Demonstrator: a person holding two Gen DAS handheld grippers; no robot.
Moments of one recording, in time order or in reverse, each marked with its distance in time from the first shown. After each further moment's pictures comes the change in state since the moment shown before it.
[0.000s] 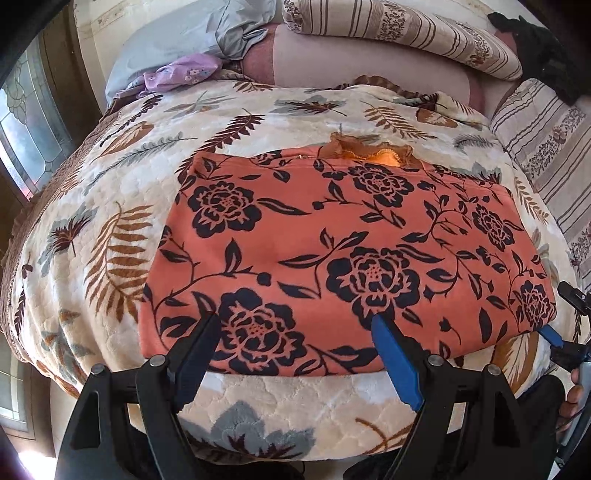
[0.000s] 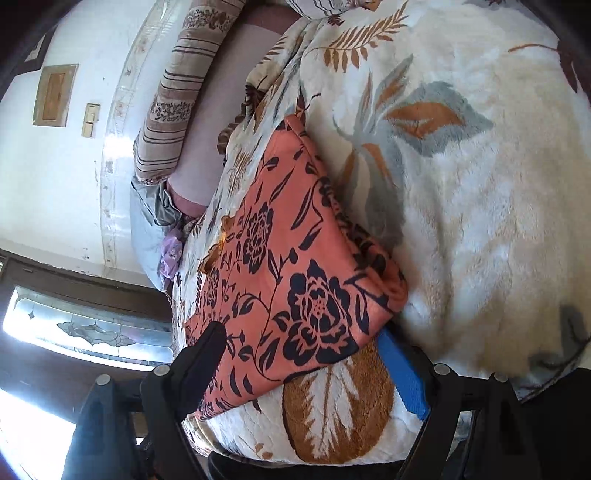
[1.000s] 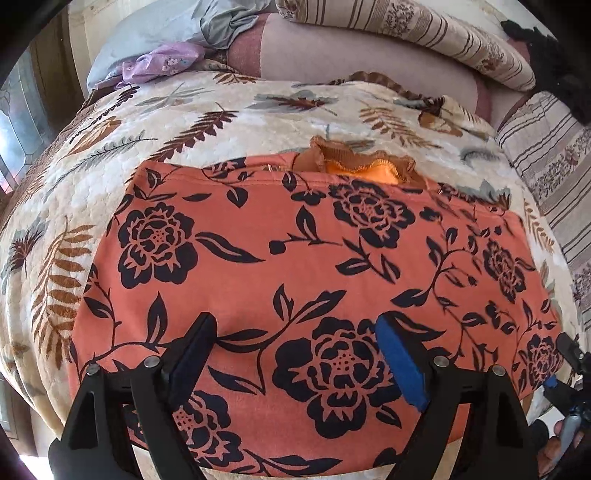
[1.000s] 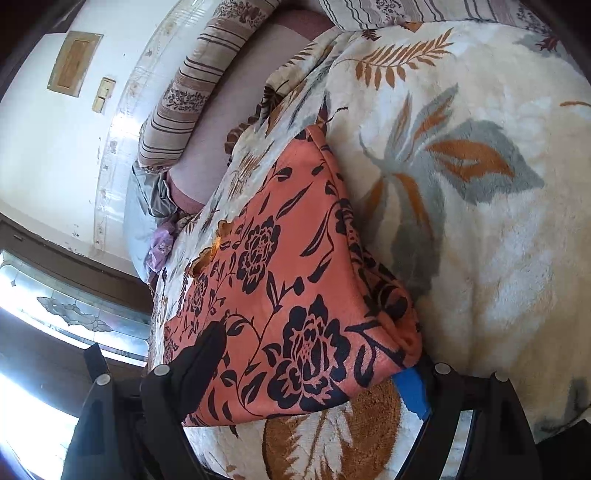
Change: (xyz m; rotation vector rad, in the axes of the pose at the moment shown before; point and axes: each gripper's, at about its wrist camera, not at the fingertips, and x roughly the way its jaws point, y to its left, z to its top) left arm 0.053 -0.019 0.041 -0.055 -0.006 -0.066; right arm 0.018 0.013 0.008 -0.134 -0.033 -0.055
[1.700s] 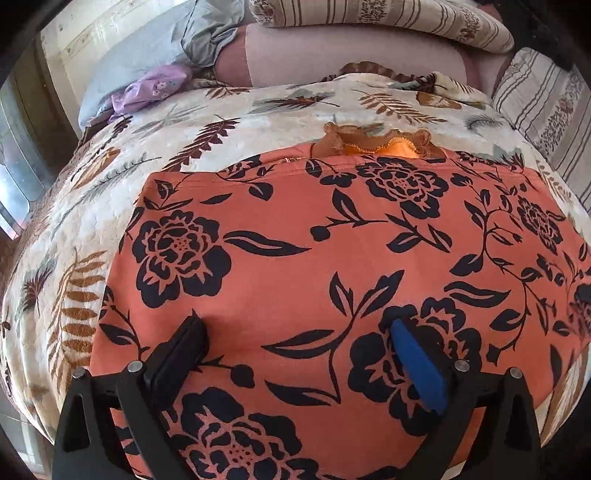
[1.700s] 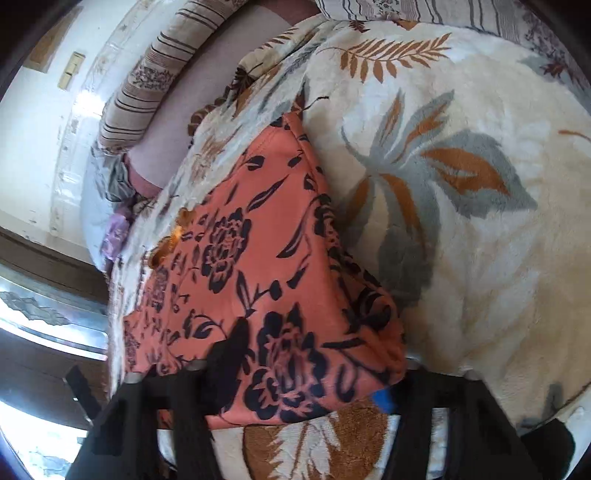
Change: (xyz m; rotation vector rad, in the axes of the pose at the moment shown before) left arm 0.027 0.016 -0.013 0.170 -0.018 0.076; right arm 0.019 0.015 0.015 -0.022 0.081 -0.259
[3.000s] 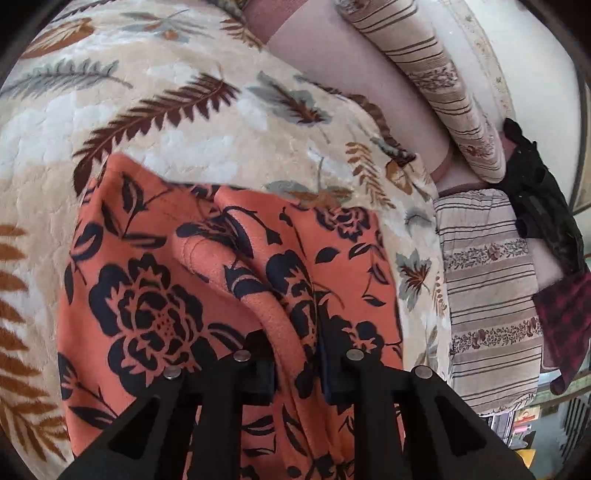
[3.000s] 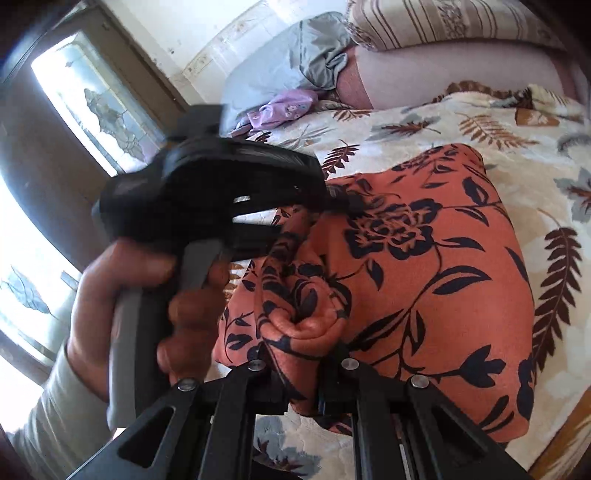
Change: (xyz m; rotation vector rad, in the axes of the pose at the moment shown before) left arm 0.015 0.095 0.069 -0.415 0.150 -0.635; right arm 0.041 0.266 -0.150 -0.714 0.039 0.242
